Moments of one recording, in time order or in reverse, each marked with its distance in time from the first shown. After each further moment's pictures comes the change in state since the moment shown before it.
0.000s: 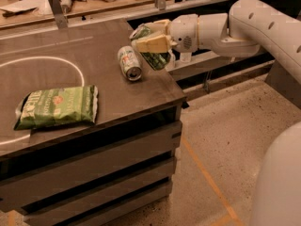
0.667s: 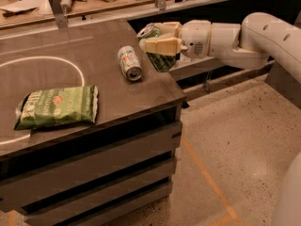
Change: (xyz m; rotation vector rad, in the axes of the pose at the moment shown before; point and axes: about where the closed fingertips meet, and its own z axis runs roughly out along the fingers) arm -0.005 0.012 -0.026 0.004 -0.131 0.025
